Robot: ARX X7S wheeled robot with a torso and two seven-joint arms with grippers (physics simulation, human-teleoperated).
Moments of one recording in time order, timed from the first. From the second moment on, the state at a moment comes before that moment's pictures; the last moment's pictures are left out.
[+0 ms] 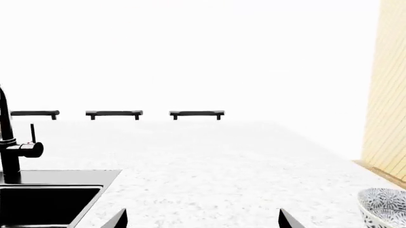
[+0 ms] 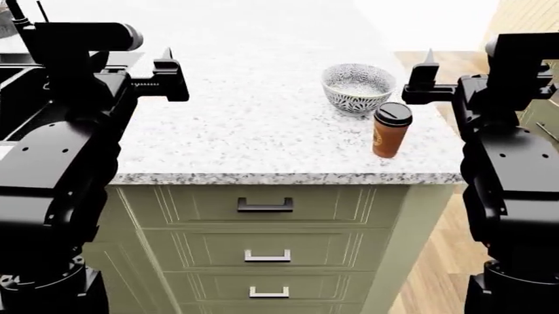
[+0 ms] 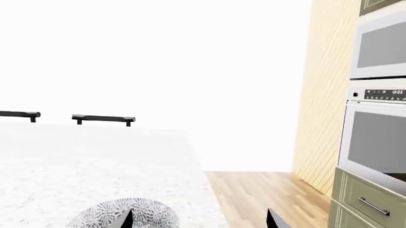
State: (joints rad) left arm -0.93 -0.25 0.00 0.12 -0.29 -0.85 -0.04; right arm 0.91 0.31 0.00 0.04 0.16 0.63 0.04
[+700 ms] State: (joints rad) left arm -0.91 -0.25 0.00 0.12 -0.31 -0.84 -0.05; right arm 0.90 0.31 -0.01 0.04 0.18 0.63 0.04
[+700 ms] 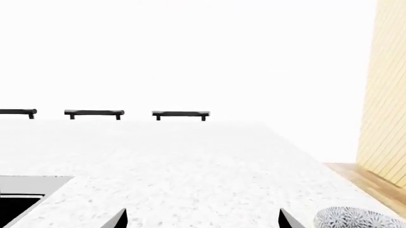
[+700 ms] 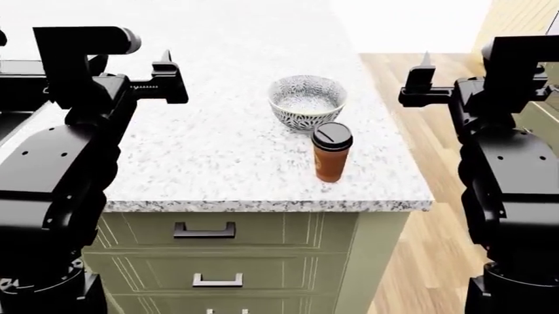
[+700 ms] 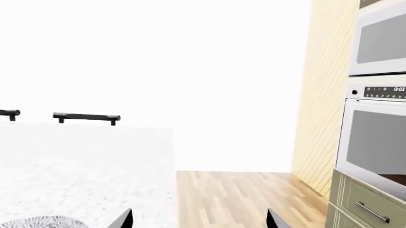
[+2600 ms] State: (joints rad) left arm -0.91 -0.28 0.01 0.10 -0.34 -0.81 -0.07; right arm 1.11 0.98 -0.23 -0.85 0.94 1.33 -0.88
